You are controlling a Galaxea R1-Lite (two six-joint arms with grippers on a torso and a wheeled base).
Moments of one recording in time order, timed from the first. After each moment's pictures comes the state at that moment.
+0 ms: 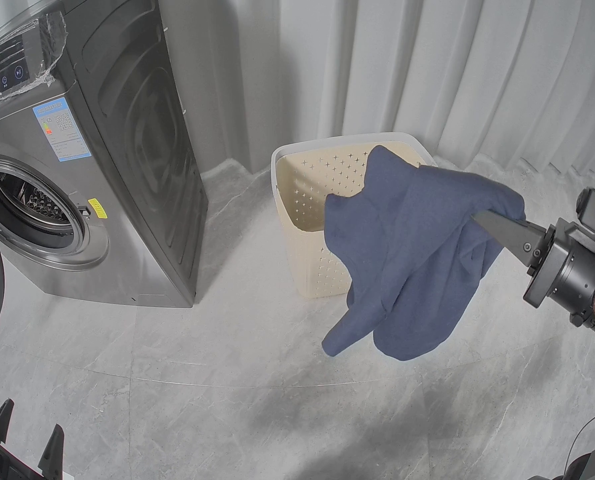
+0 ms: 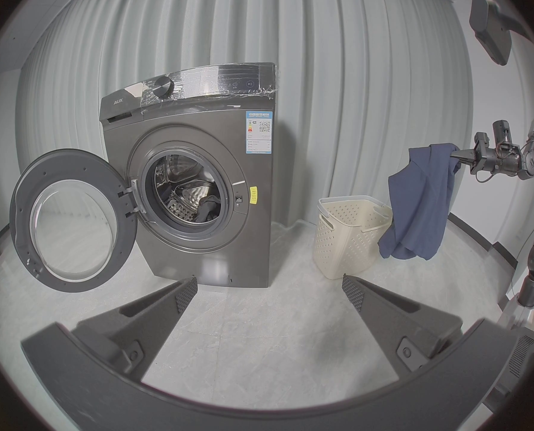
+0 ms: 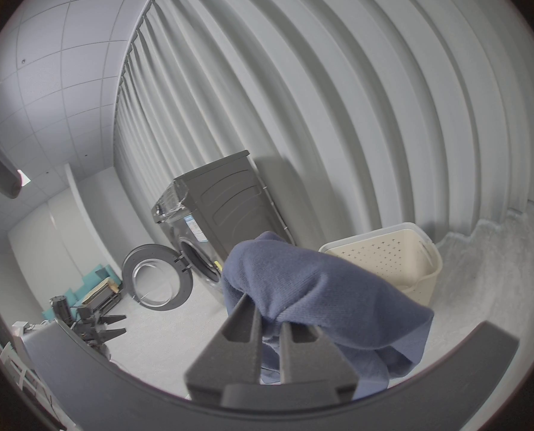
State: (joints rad) left arm -0.01 0.02 -0.02 0.01 0.00 -0.02; right arm 0.66 1.26 -0.53 -0.88 0.04 0.20
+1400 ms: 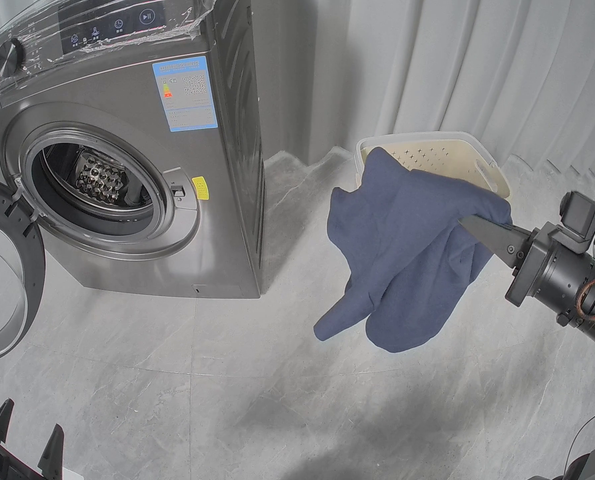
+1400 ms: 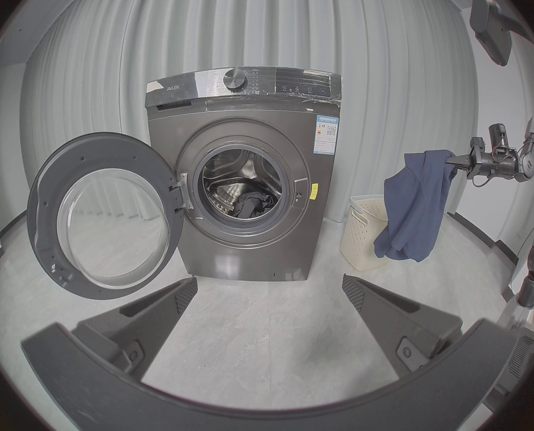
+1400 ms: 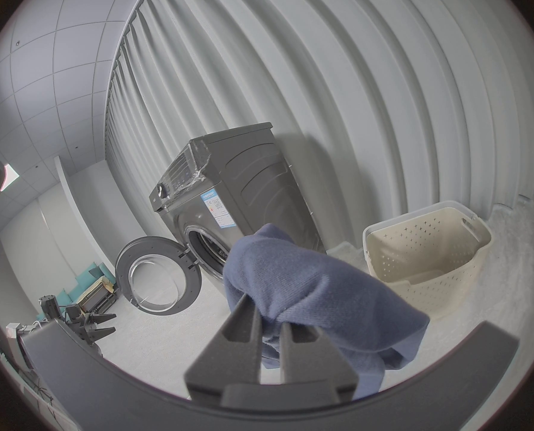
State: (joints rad) left arm -0.01 0.02 -0.02 0.01 0.00 -0.02; right arm 0.65 1.32 -0.53 -0.89 0.01 0.21
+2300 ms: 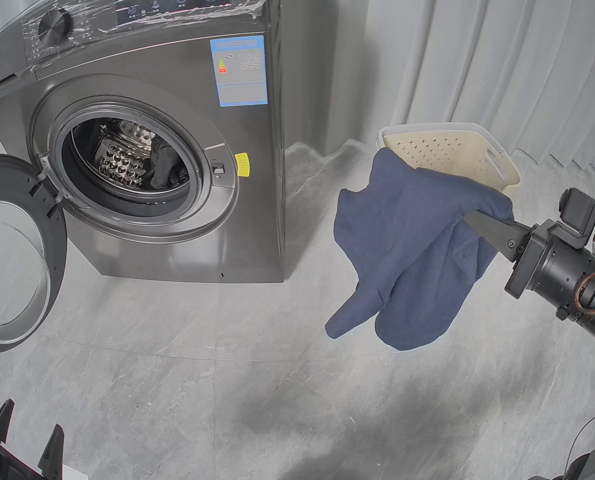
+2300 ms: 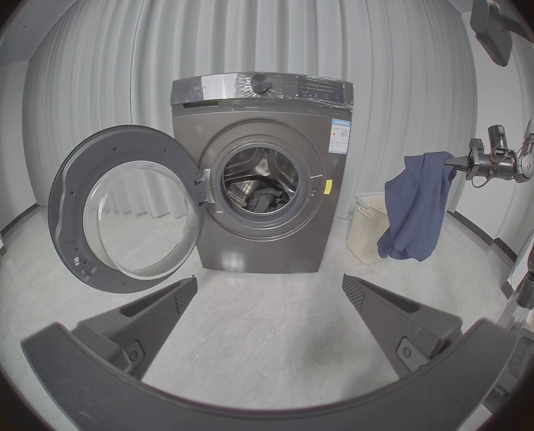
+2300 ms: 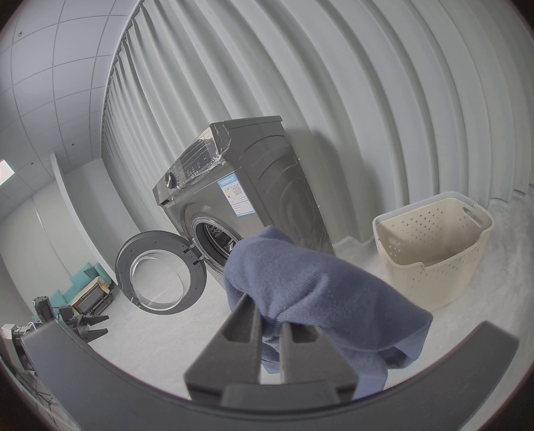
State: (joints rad) left arm -0.01 0.02 -0.02 0.01 0.00 -0.03; right arm 0.62 1.33 -0.54 -0.90 0.01 0.21
